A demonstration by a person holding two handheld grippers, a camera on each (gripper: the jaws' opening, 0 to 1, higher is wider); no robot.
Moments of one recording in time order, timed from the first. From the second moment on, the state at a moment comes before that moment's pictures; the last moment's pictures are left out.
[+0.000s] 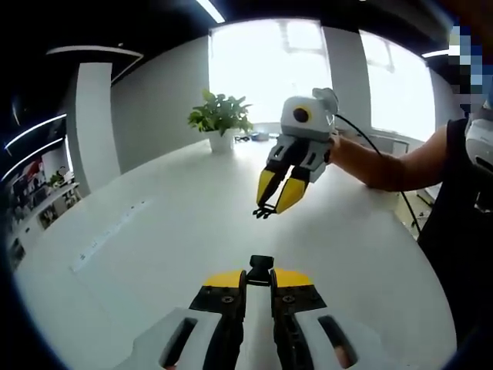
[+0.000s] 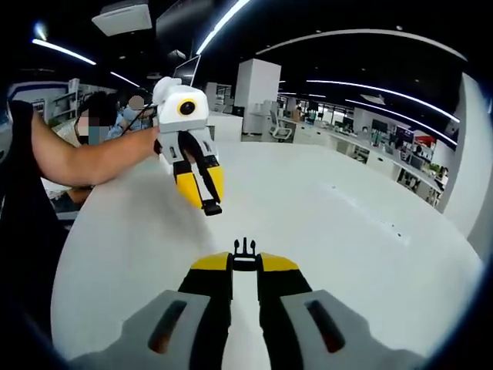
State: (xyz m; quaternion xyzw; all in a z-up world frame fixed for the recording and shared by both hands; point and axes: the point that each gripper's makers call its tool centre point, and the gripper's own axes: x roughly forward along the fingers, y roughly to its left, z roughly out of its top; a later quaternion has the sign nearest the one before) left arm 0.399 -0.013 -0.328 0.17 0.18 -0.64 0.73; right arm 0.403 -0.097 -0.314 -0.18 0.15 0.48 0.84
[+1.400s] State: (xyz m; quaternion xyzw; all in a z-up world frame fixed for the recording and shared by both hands) left arm 0.364 -0.003 -0.335 0.18 0.18 -0.64 0.73; right arm 0.367 -0.093 -0.321 -0.18 0.15 0.49 0.84
